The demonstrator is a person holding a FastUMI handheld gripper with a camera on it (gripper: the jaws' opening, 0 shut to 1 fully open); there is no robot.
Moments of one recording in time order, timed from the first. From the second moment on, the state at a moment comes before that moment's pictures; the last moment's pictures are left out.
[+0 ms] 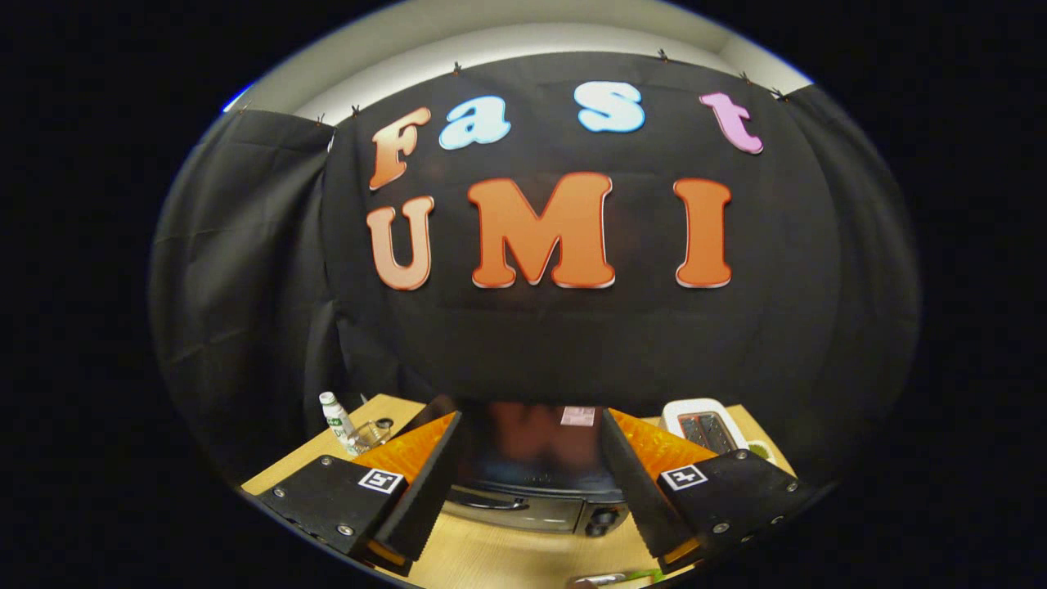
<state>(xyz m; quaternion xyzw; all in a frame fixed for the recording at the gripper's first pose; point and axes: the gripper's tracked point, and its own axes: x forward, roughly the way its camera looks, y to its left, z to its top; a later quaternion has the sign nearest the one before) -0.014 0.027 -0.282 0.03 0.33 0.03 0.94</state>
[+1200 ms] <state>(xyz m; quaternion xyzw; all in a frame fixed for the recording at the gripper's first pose) -0.038 0.093 -0.408 0.00 0.42 -0.04 0.91</state>
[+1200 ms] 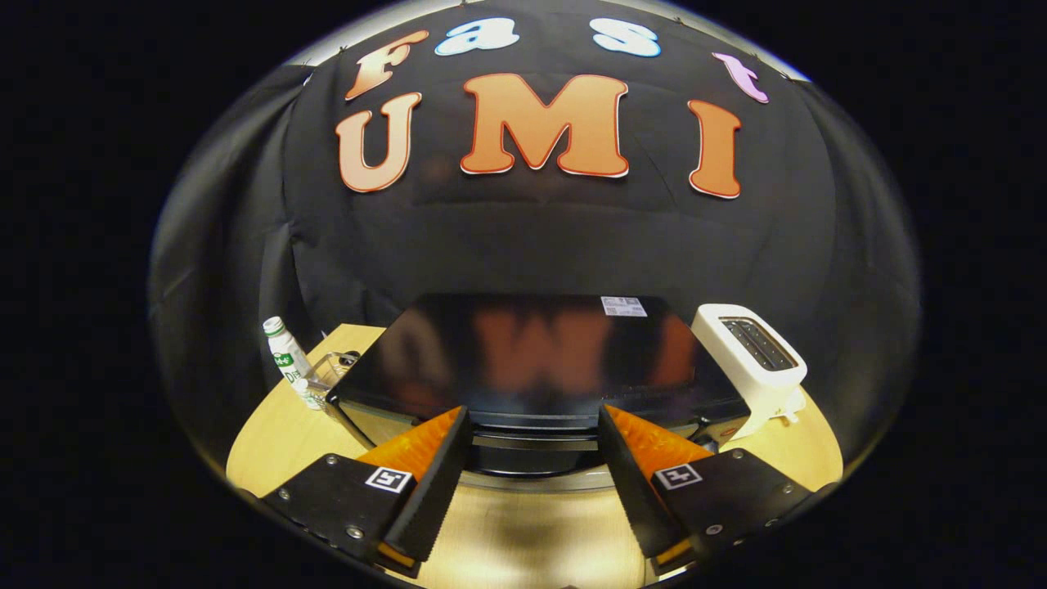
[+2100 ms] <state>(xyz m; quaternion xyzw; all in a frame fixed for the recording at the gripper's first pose) -0.236 0.101 -0.483 0.08 0.64 0.00 0.77</state>
